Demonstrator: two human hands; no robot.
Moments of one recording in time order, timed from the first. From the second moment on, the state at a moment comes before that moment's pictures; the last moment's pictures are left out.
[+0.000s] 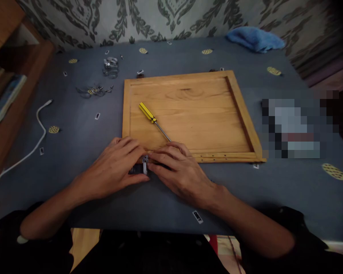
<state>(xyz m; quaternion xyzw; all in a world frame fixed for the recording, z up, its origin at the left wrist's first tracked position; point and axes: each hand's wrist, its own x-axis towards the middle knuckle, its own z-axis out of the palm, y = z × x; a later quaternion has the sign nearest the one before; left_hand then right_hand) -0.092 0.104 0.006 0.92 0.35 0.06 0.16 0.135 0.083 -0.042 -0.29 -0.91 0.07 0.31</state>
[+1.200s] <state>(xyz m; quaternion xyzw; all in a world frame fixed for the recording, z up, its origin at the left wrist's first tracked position) -0.098 0.107 0.015 0.90 0.36 0.04 0.25 0.135 0.082 -0.040 -0.29 -0.91 0.06 0.29</state>
